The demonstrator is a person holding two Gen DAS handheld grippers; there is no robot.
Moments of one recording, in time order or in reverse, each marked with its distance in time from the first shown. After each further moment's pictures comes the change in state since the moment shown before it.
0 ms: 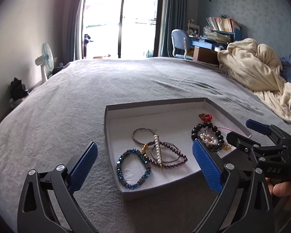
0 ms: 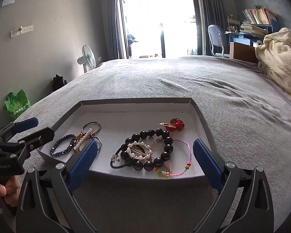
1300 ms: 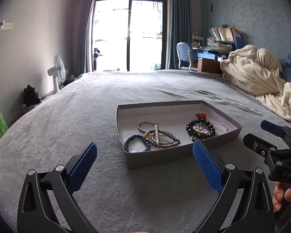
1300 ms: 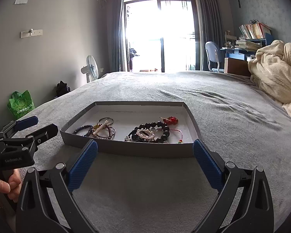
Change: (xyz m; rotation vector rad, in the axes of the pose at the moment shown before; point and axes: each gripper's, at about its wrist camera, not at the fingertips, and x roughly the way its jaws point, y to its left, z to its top) left arm -0.059 -0.017 -0.040 0.006 -0.112 0.075; right arm -0.073 0.018 -0.036 -0.036 -0.115 -0.023
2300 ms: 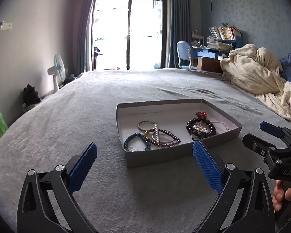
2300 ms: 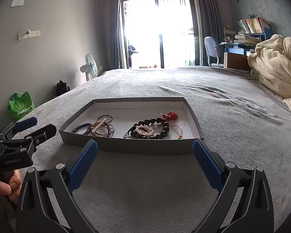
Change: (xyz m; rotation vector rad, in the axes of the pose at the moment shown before) left arm 0.000 0.000 -0.001 0.001 0.002 0.002; right arm 0.003 -0.004 -0.003 0.018 0.022 0.004
